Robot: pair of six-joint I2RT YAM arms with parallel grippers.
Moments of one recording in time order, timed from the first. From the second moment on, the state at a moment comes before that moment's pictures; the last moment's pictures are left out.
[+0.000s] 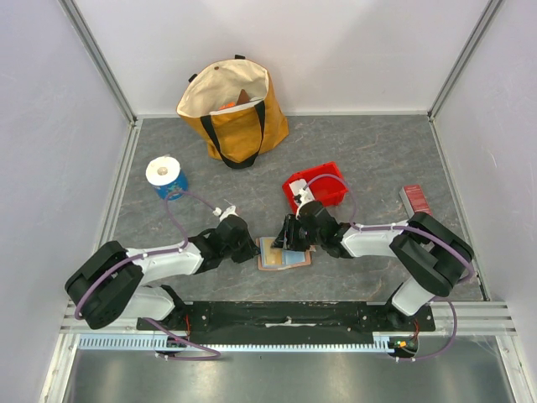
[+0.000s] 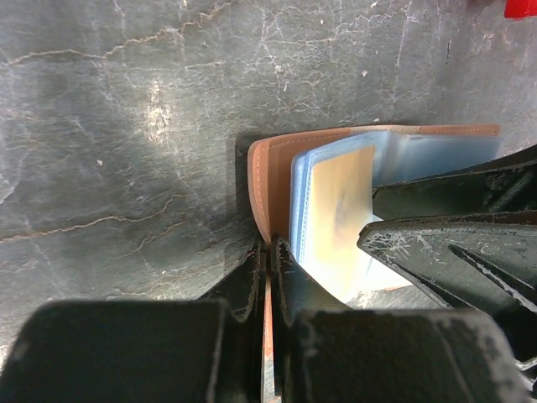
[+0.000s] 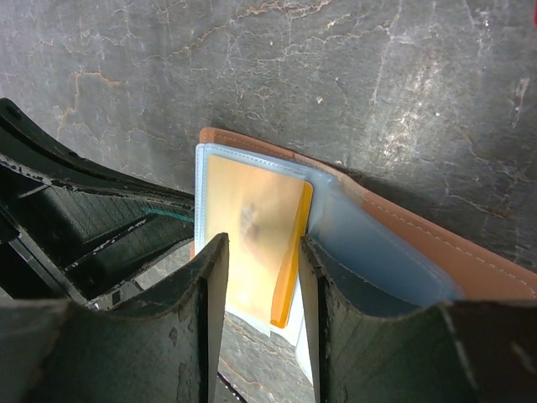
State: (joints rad) left arm -0.79 1.31 0.43 0.04 -0.05 -1.06; right arm 0.82 1.61 0.63 0.29 -0.21 0.85
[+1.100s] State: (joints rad) left arm -0.77 1.31 0.53 -0.12 -0.07 -0.85; right arm 0.44 1.59 1.11 -0.20 -0.11 0.45
